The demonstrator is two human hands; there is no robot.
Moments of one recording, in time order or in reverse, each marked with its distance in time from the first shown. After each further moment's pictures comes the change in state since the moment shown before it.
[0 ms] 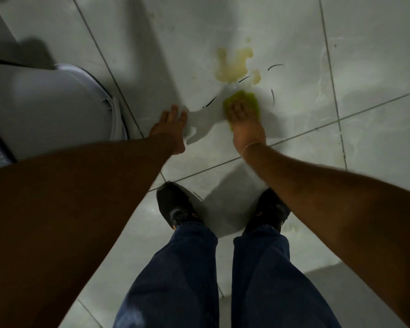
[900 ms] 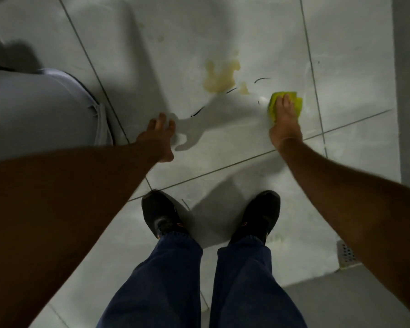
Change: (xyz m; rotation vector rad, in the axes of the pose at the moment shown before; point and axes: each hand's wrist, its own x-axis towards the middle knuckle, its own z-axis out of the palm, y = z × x) left_hand 0.008 0.001 0.003 0.004 -0.022 -0.006; right_hand -0.009 0.129 -0.022 0.330 0.089 0.401
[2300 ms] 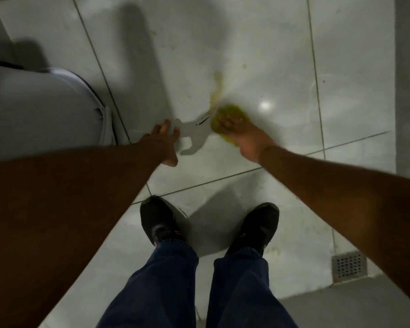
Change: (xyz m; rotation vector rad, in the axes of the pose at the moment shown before) left_hand 0.009 -0.003 -0.012 0.023 -0.098 -0.006; right_hand 0.005 -0.072 0.013 -0.292 -0.196 -0.876
